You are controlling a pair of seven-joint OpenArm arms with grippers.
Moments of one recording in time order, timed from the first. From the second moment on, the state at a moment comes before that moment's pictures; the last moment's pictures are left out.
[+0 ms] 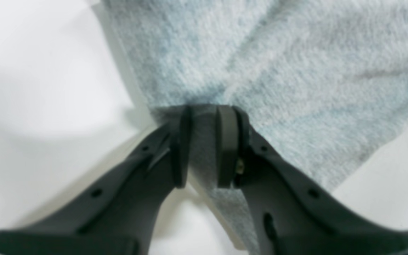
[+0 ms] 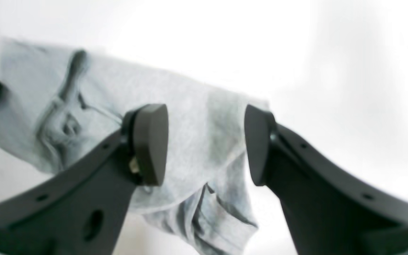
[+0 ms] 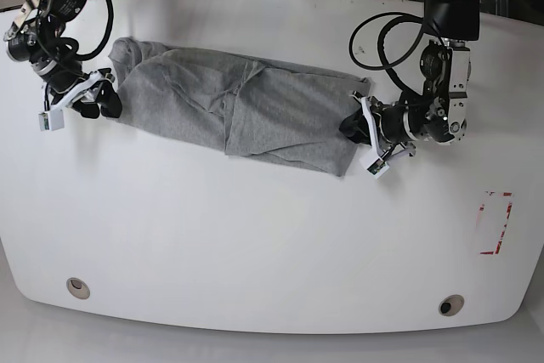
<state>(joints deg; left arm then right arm) -7.8 -14.1 3.3 75.5 -26.0 -42.6 53.9 -8.1 13.0 47.0 92.4 51.0 40.0 -71.1</state>
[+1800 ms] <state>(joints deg) -5.1 -15.6 -1.7 77.4 -26.0 -42.6 54.1 -6.0 9.5 37.1 79.0 50.6 39.9 -69.2</state>
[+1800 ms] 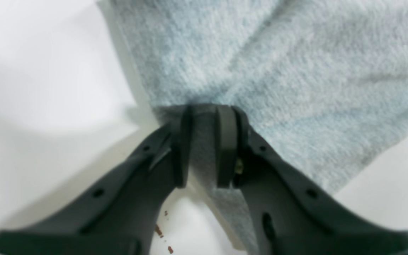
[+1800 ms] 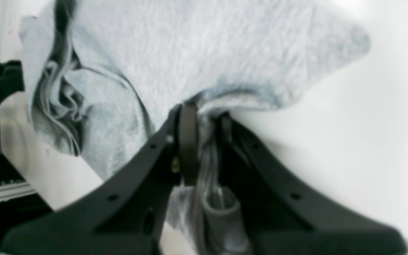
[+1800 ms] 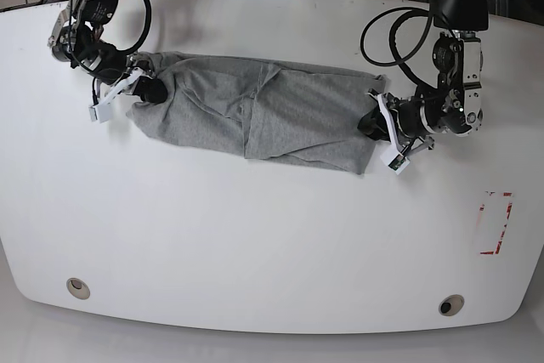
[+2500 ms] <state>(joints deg) -5.0 -15.4 -1.4 77.5 -26.2 -42.6 54.1 -6.3 13.9 24.6 100.1 45.0 39.6 -66.7</state>
